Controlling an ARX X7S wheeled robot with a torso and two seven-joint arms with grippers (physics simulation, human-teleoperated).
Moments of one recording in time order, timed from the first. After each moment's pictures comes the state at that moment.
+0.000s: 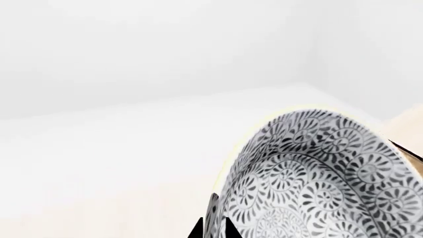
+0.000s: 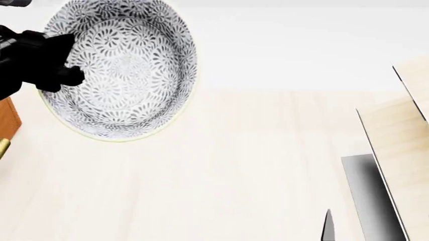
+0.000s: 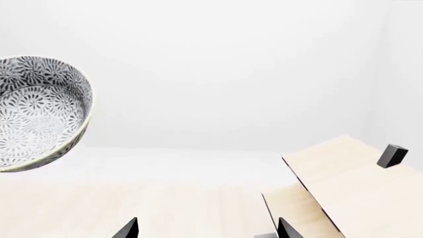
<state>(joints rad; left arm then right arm) -1.28 -0.55 0.39 0.05 -1.33 -1.13 -0.49 0.45 0.46 0.88 -1.05 2.46 1.57 1.49</state>
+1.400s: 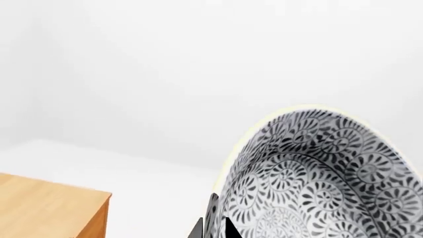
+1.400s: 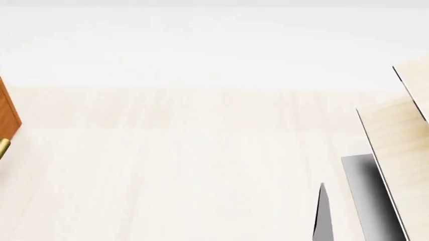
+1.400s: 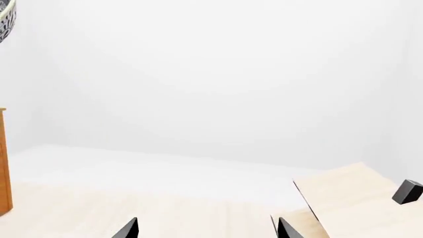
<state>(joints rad) -1.52 -0.71 0.17 -0.04 -1.47 -1.14 -0.77 0.60 0.66 0.66 -1.04 2.47 1.34 1.53</state>
